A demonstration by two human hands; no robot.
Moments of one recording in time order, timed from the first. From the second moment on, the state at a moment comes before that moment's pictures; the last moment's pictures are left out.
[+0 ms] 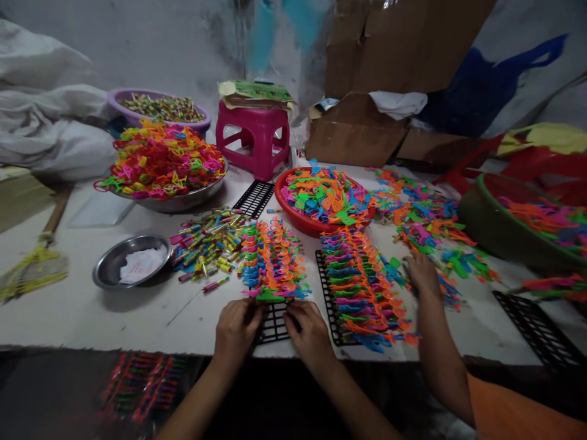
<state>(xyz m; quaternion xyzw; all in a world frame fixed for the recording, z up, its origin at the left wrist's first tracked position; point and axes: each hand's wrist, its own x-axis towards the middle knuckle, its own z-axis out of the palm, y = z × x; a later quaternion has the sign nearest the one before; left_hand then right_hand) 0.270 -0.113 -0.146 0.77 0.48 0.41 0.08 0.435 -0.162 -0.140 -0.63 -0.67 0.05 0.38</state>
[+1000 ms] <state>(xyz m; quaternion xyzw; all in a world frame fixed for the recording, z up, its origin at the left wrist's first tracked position) 0.191 -0.057 -0.154 0.78 0.56 0.27 -0.04 0.575 0.014 0.020 -0.66 -0.69 0.18 0.25</state>
